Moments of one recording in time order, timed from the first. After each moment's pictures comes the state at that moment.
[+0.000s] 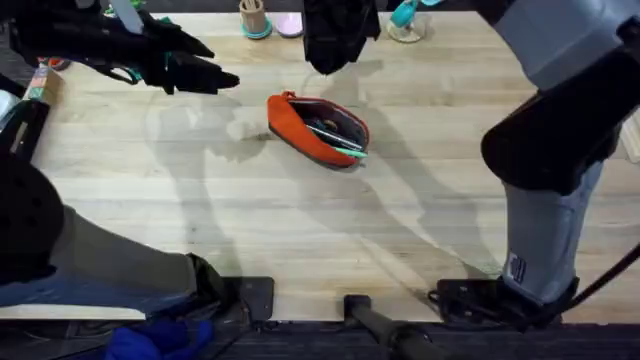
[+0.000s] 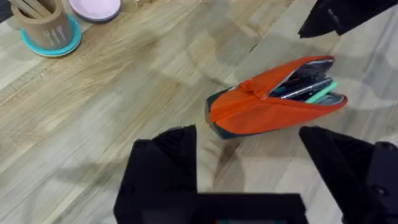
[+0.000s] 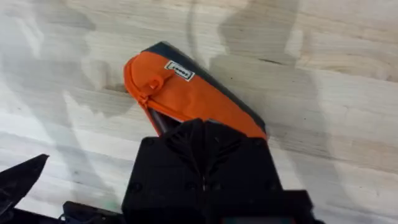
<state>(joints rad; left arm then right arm) 0.40 1.69 1.42 -1.16 0.95 1.09 0.63 2.24 2.42 -1.47 -0.02 0.54</state>
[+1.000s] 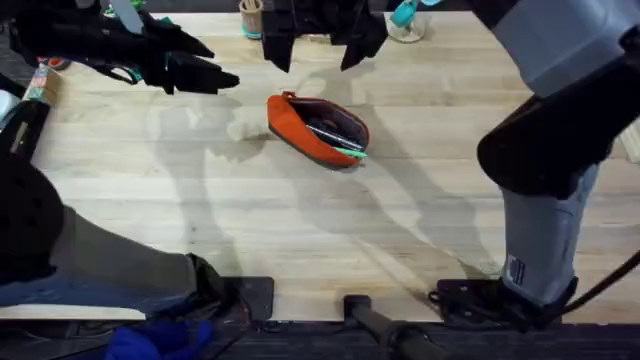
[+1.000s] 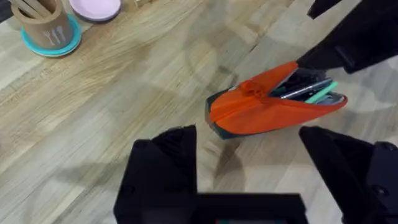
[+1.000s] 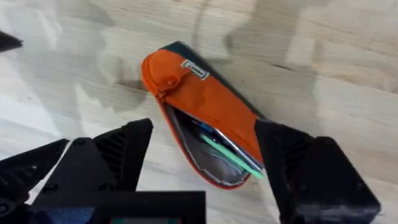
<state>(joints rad) 0.40 1.69 1.42 -1.16 0.95 1.09 0.66 2.24 2.45 -1.47 -0.02 0.53</state>
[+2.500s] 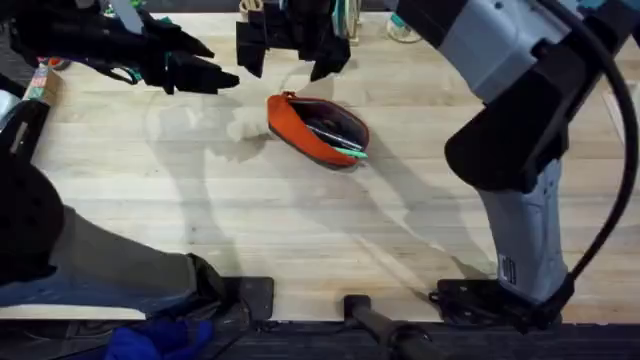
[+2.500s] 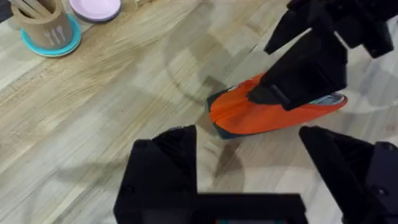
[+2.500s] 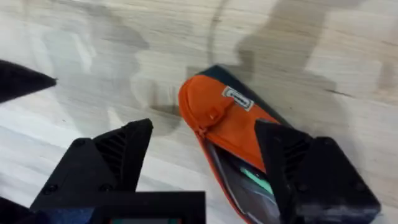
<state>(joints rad) 0.40 1.69 1.42 -1.16 0.95 1.09 0.70 2.34 2.46 -1.30 -0.08 0.63</state>
